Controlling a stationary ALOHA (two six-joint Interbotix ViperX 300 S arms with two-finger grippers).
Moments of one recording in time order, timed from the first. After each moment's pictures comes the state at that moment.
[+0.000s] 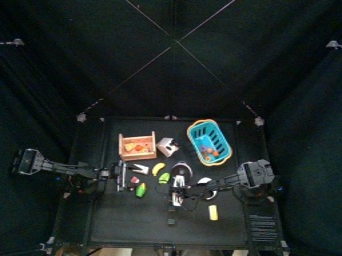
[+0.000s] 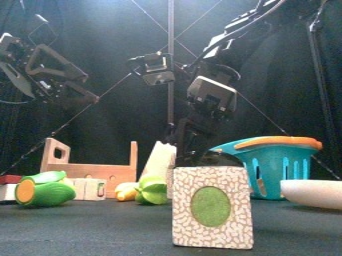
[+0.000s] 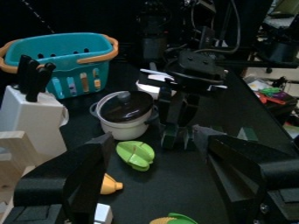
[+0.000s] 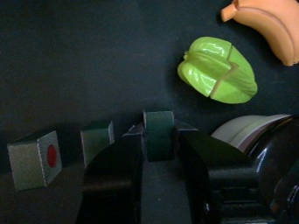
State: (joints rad) left arm -0.03 -0.56 1.32 -0.09 -0.65 0.06; right arm 0.16 0.25 0.37 -0.50 0.52 0.64
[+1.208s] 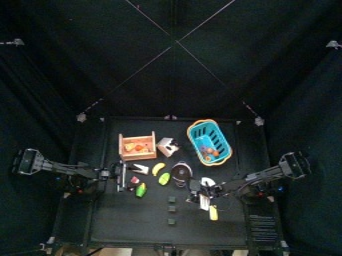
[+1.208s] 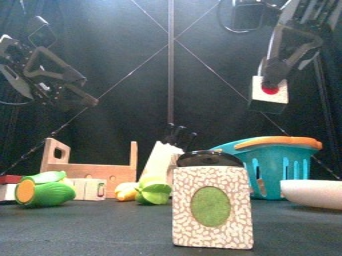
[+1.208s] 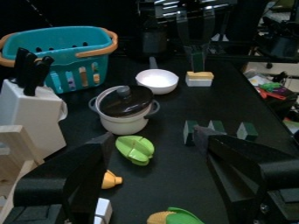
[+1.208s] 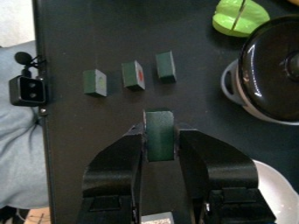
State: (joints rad) left arm -0.03 -0.56 1.32 -0.09 -0.63 0.06; right arm 0.24 -0.41 0.86 -0.18 0.34 0.65
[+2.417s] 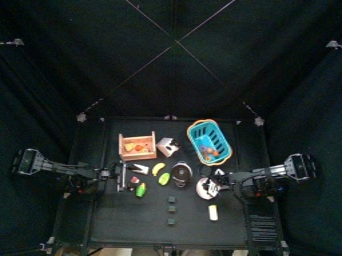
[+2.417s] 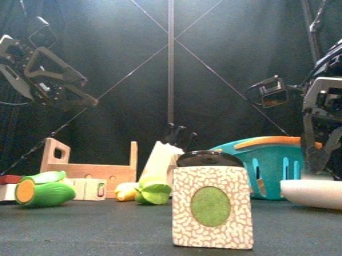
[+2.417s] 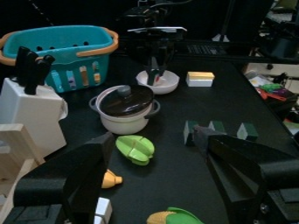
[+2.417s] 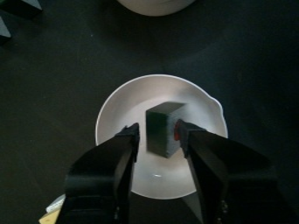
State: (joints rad) left arm -0.03 -0.56 1.32 -0.10 -0.63 0.06; right arm 0.02 -0.38 1.07 -0.10 0.38 0.65
